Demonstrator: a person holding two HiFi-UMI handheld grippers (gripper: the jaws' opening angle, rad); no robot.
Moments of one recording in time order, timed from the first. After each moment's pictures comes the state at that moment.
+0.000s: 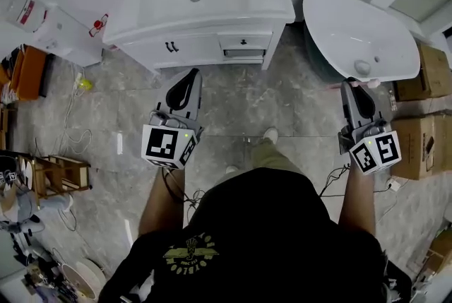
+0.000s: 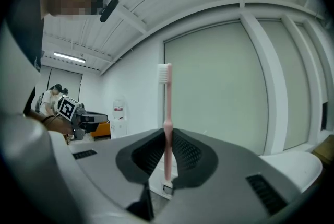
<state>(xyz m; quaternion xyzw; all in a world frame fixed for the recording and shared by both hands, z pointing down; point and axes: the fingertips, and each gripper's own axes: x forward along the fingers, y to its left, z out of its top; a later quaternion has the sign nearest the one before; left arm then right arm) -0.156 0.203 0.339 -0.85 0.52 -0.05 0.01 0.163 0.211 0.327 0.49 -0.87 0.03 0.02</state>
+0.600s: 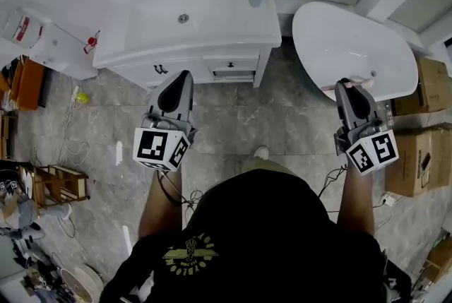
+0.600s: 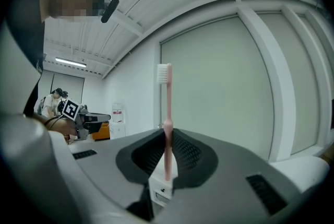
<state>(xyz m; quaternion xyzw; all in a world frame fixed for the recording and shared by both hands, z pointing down) -0.103 0.094 0.321 -0.84 0.54 -0.03 0.00 0.223 0.098 0.318 0.46 -0.89 0.03 0.01</state>
